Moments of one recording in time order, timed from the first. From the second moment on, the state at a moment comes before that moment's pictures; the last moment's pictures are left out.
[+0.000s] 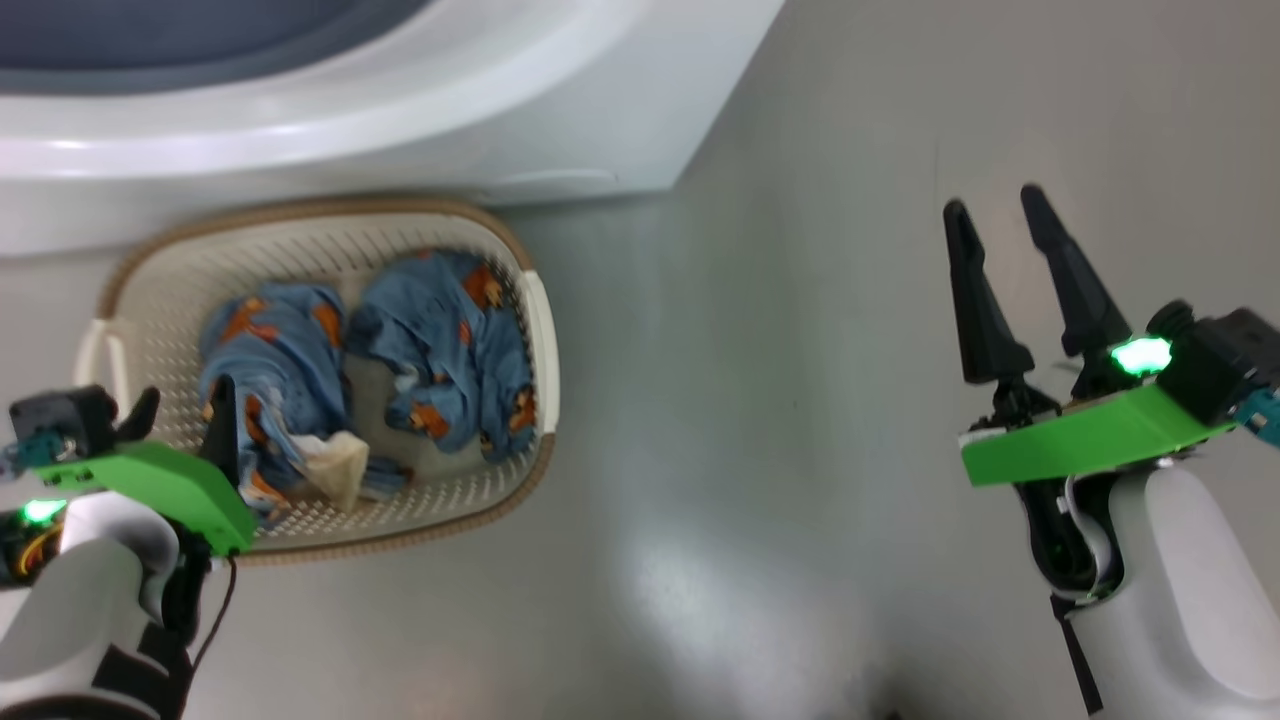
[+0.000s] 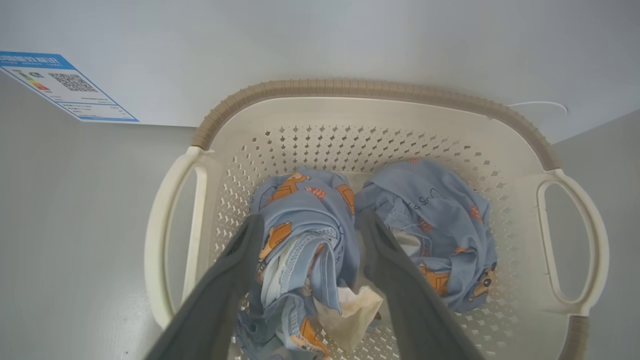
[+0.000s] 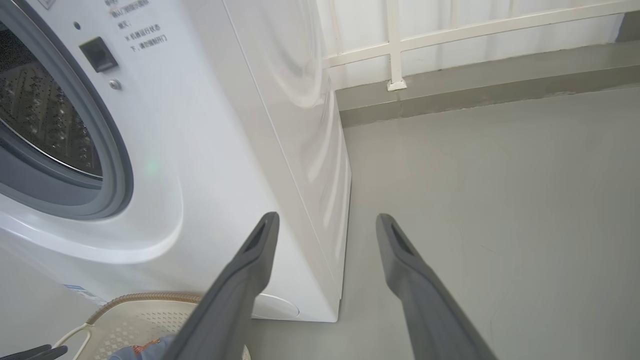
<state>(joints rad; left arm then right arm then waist) -0.70 0.24 -0.21 1.06 -0.47 -0.13 -0.26 -0.42 -0.13 0.09 0.13 0.41 0.13 -0.25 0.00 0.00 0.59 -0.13</state>
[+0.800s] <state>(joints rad) -0.90 0.30 -0.41 1.25 -0.61 -0.13 -0.25 -0.48 -0.10 0.12 0.10 0.40 0.13 -0.25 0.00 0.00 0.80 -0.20</state>
